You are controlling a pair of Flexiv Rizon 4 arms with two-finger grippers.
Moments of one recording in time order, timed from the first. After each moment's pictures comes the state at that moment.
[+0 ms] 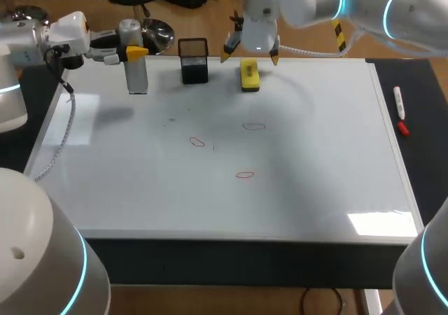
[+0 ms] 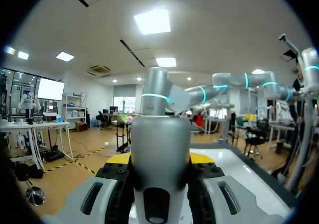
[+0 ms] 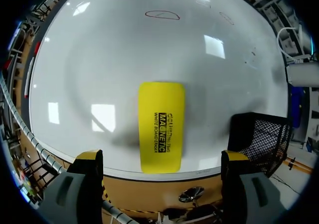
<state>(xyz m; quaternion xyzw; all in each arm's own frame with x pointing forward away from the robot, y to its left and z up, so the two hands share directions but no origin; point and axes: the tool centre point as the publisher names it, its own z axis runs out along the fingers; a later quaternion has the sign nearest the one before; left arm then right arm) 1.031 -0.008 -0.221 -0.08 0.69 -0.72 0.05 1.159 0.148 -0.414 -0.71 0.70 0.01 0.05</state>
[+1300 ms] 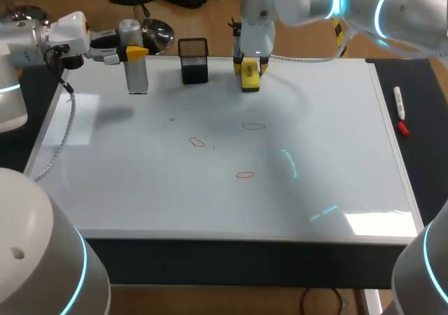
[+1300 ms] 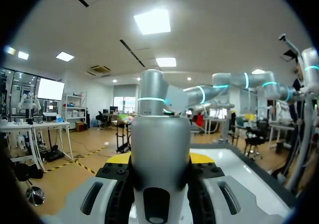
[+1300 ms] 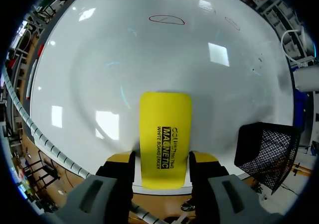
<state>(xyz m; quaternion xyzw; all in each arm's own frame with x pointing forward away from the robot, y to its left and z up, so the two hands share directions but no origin) 1.031 -0.008 -0.221 -0.08 0.69 -0.72 0.05 1.145 0.144 -0.430 -0.72 0.70 0.03 0.01</state>
